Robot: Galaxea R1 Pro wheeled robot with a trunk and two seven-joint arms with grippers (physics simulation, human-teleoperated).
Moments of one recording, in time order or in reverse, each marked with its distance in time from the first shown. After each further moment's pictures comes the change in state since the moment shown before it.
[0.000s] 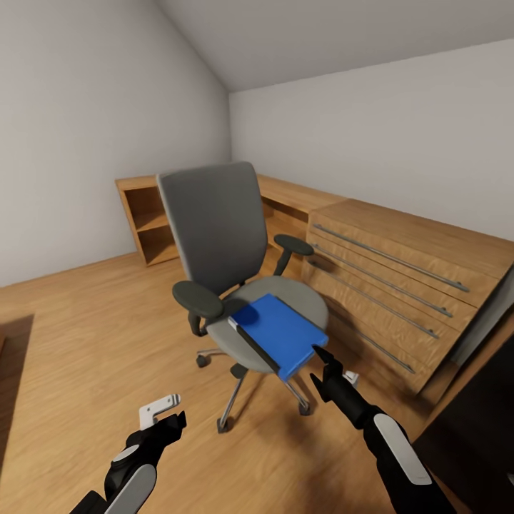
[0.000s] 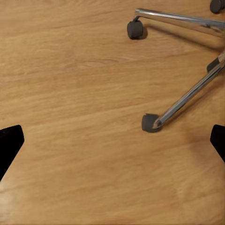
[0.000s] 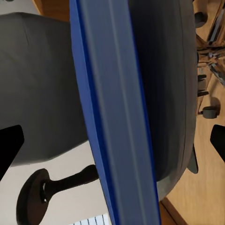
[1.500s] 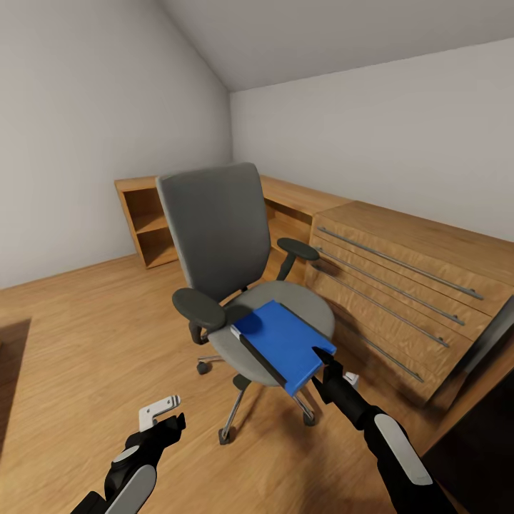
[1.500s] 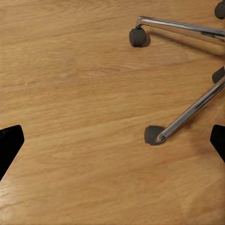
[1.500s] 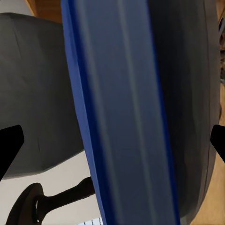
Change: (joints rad) left arm 0.000 0.000 0.000 0.012 -0.002 0.001 0.000; right arm 0.000 -0.003 0.000 0.002 0.000 0.002 -0.023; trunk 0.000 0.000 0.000
